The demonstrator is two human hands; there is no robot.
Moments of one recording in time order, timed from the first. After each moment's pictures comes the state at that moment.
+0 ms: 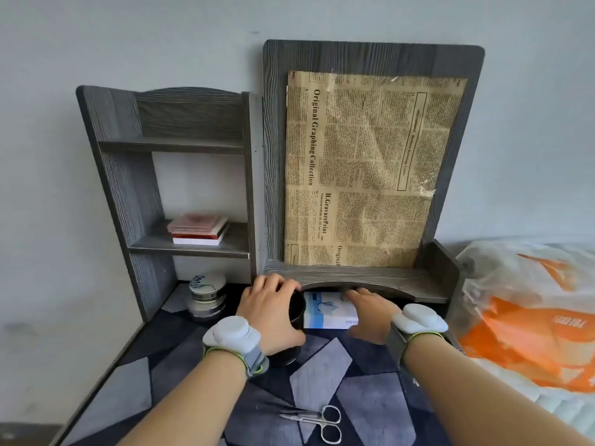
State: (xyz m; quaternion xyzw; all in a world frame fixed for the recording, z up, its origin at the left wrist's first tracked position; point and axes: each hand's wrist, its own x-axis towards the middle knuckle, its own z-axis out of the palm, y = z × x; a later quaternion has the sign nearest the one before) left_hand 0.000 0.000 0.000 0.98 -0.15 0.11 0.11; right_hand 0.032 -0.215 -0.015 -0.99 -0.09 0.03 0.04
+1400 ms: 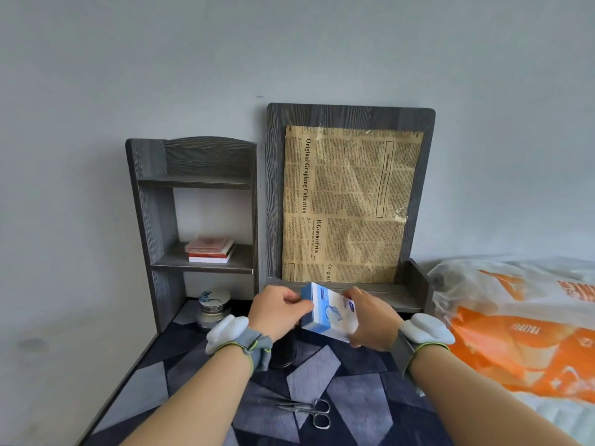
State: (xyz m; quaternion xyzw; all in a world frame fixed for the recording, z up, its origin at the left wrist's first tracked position) left_hand -0.045 -0.016 0.049 0.86 -0.05 0.05 0.50; right_hand -0.031 -0.216 0.035 -0.99 -0.07 -0.05 0.11
